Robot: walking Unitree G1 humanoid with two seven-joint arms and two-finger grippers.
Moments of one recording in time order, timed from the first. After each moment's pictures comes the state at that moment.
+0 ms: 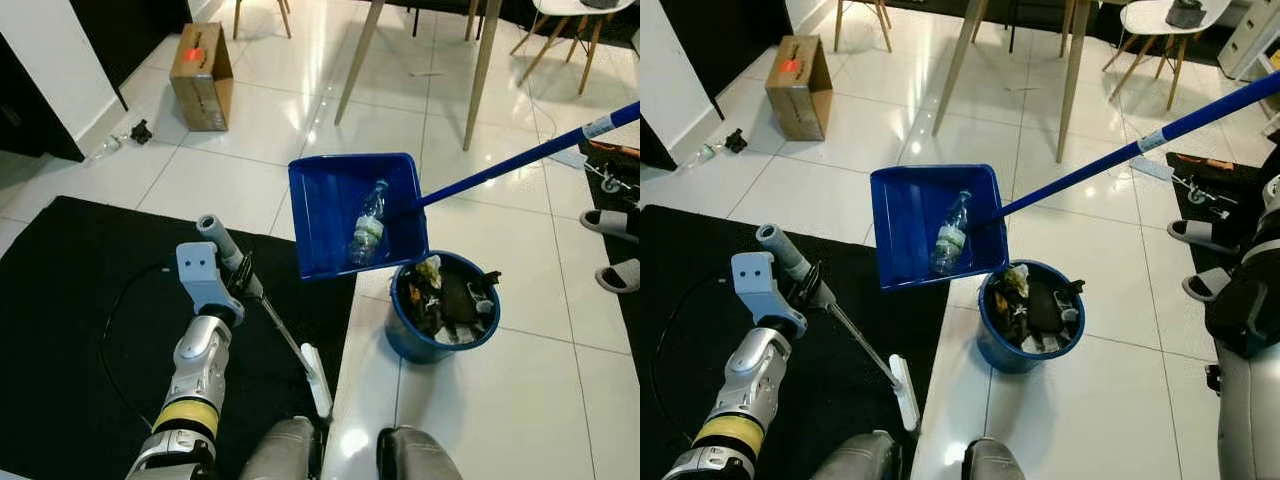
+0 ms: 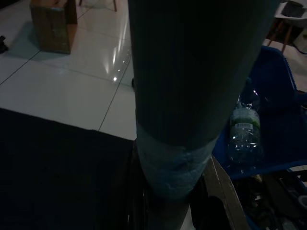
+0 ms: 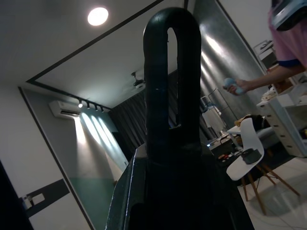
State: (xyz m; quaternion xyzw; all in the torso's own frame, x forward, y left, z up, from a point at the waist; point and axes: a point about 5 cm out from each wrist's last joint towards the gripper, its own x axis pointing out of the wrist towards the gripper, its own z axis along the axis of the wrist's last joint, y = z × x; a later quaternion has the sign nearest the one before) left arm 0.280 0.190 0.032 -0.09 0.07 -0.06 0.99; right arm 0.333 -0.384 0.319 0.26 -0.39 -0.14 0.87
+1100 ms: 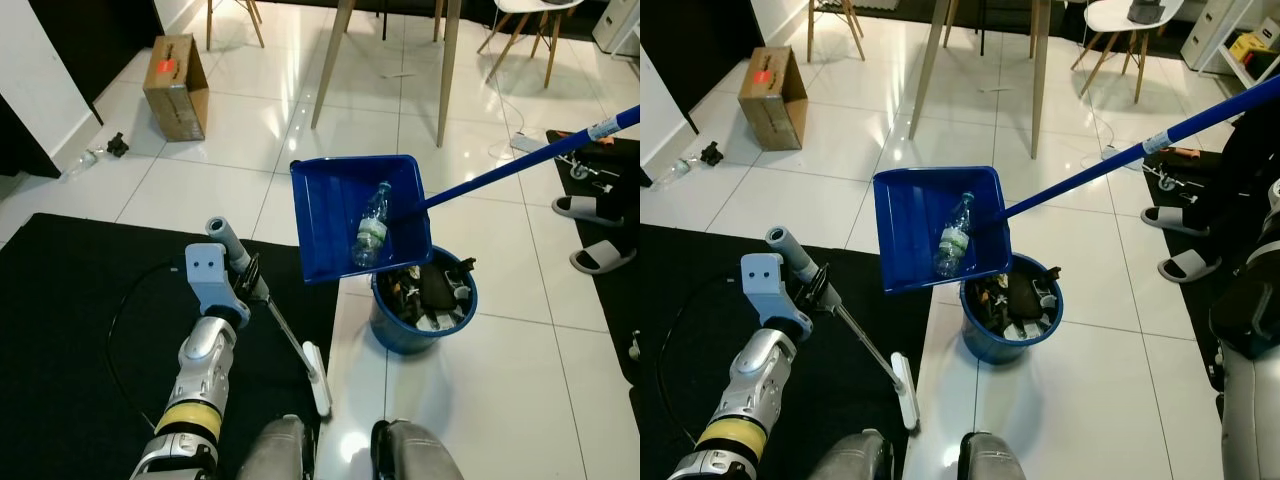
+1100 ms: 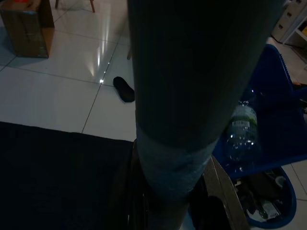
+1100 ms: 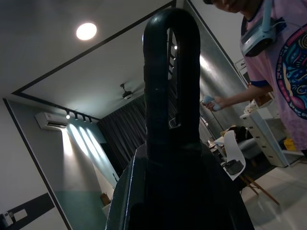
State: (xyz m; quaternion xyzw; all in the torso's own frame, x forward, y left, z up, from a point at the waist) left arm 0.279 0.186 0.033 -0.08 0.08 -0.07 0.99; right arm 0.331 -0.387 0.318 0.26 -0.39 -0.15 0.87
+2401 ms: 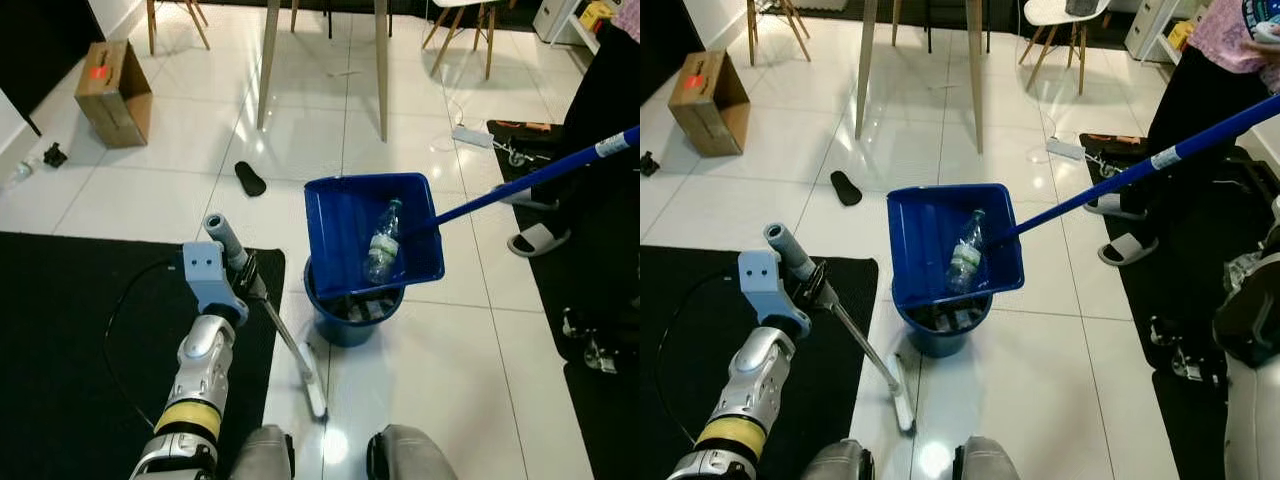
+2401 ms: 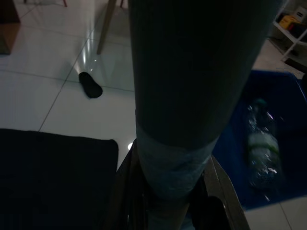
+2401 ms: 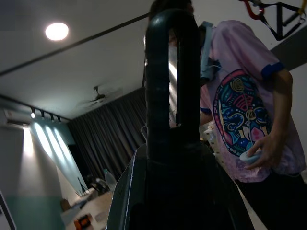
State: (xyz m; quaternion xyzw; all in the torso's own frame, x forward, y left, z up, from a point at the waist) left arm 0.279 0.187 0.033 -0.07 0.08 -0.06 0.99; right arm 0.323 -0.394 0.306 0.21 -0.37 -0.17 0.89
